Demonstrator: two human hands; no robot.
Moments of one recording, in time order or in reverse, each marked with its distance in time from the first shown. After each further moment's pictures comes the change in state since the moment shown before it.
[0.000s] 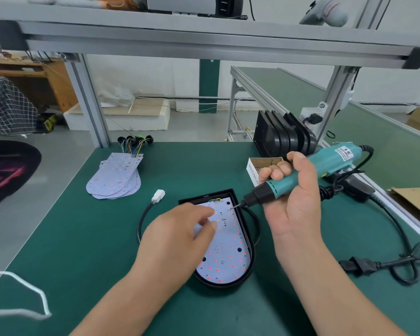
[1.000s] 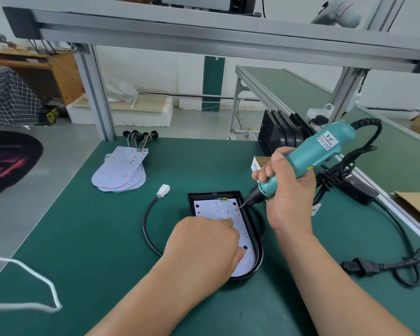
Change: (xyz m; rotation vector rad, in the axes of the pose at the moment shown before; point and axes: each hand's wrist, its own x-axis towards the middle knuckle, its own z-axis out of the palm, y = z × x) left_hand 0.002 0.033 0.011 0.702 -0.265 0.364; right_hand 0.012 0.018 -0.011 -0.593 -0.189 -0.294
